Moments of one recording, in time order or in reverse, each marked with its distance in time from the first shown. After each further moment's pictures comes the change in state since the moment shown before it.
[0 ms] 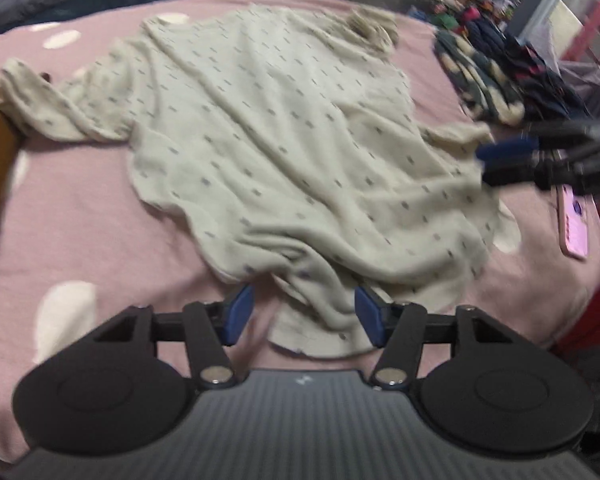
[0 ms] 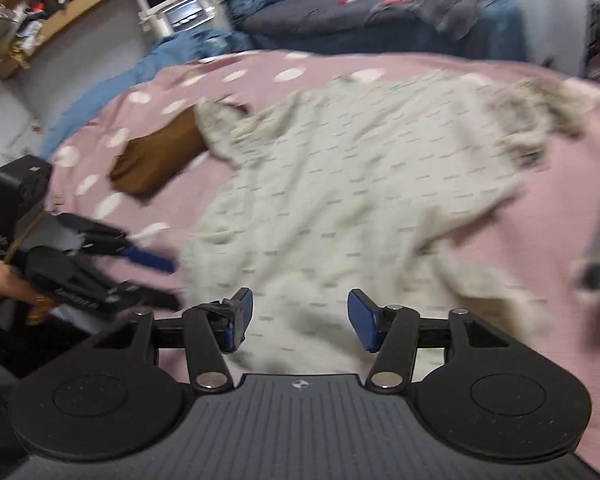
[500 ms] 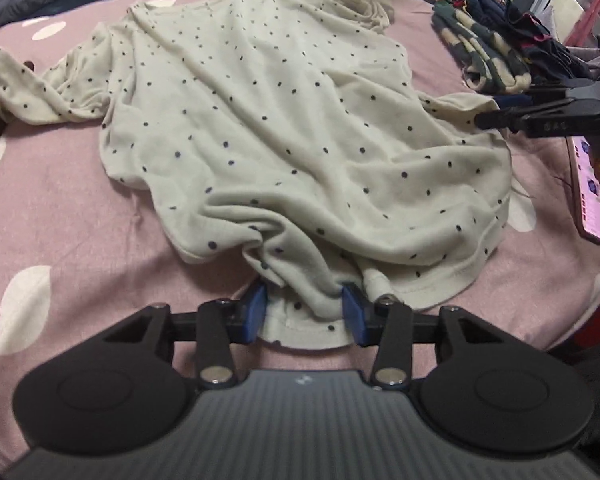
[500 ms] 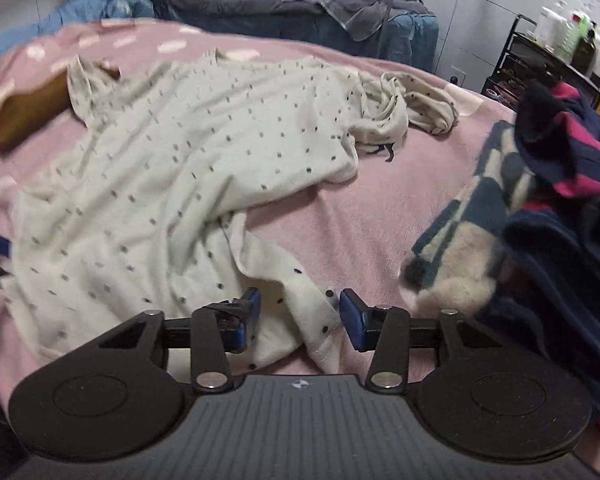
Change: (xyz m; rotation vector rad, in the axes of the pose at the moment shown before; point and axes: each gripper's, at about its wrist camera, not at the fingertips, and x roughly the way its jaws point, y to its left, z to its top) left arm 0.030 -0.013 -0.013 0.003 -0.015 0.041; right arm 0.034 -0.065 -0.015 -0.122 0.070 -0.346
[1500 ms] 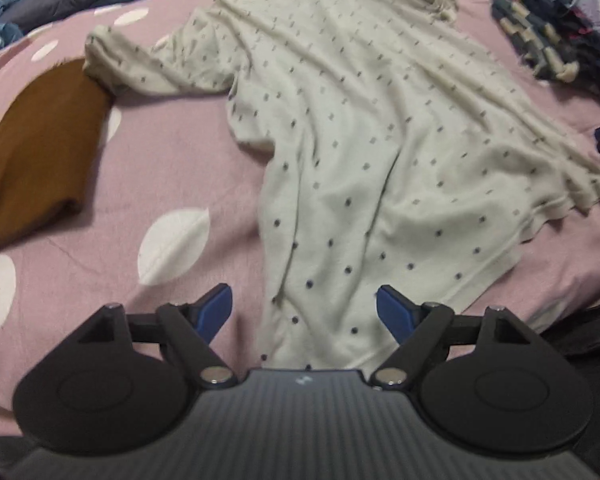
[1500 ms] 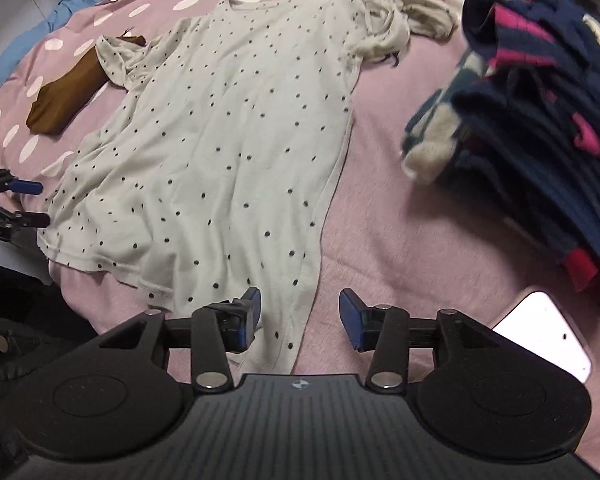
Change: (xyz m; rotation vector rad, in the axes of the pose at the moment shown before) left arm -0.052 0.038 -0.029 -0.024 0.100 0.179; right arm -0.059 -0.023 -0.023 0.155 0.244 0.208
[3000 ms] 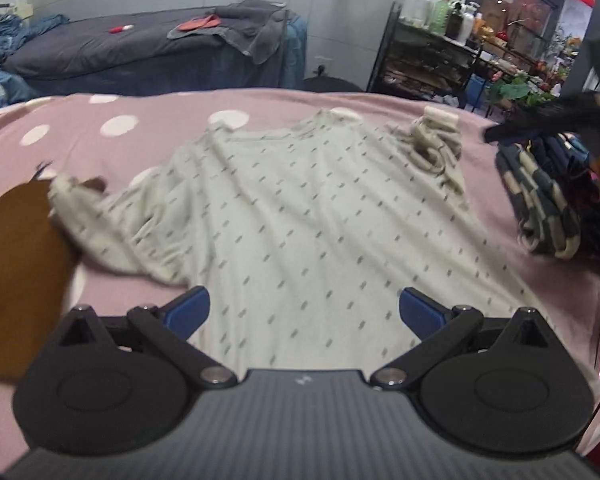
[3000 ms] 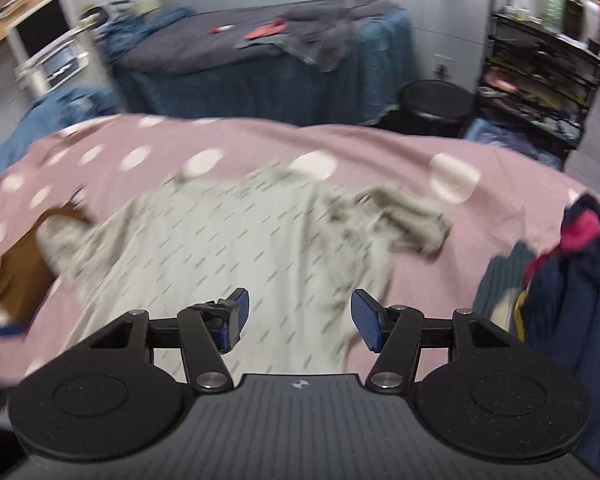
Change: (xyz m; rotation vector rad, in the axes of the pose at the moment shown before) left arm -0.014 -0.029 0.146 -0.094 -0.312 -0.035; right arm 0.014 -0.038 0.213 0.120 -0.293 -0.079
